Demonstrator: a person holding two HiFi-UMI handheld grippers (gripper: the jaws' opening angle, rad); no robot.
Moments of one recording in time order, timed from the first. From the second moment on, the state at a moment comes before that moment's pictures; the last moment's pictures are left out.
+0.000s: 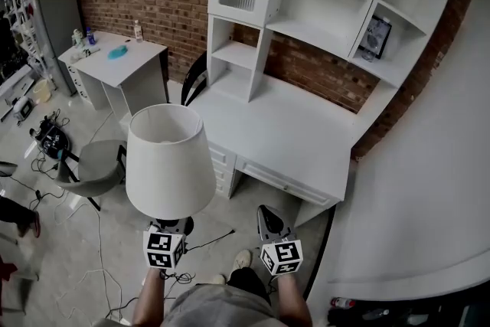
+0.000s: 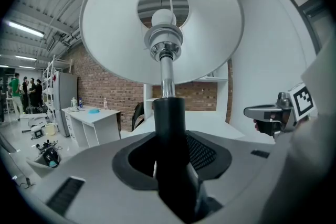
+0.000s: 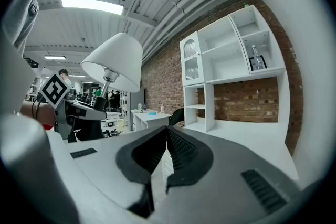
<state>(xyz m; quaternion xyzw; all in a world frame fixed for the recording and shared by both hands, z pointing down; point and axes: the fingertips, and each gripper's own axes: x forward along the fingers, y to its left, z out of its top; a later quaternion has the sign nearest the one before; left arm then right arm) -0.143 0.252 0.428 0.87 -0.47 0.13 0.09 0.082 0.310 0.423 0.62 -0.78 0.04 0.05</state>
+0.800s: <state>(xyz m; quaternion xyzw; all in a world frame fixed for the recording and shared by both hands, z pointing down) -0.082 0.077 0.446 0.82 -0.55 0.12 0.11 0.150 0.084 0.432 0.54 -0.84 0.04 0.05</state>
